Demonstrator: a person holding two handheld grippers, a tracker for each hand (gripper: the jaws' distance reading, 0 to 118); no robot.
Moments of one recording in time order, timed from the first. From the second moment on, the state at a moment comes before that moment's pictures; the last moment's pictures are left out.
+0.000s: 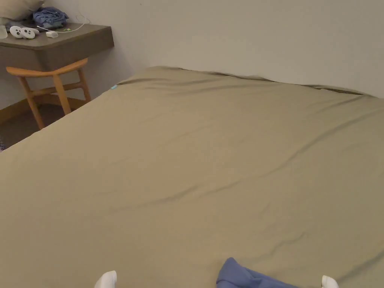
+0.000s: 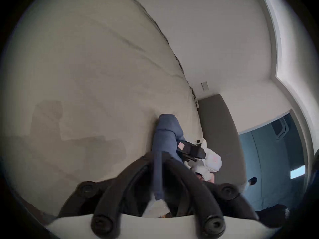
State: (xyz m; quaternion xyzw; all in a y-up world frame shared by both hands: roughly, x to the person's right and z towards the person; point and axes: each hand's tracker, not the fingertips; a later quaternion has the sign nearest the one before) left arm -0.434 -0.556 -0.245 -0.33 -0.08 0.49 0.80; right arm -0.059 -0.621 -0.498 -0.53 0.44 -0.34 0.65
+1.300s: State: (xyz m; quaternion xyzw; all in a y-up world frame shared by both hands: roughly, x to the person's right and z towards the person) left arm -0.679 -0.460 -0.274 -0.36 -0.02 0.39 0.85; right arm -0.023 -0.524 -0.446 -0.43 0.46 -0.27 0.72
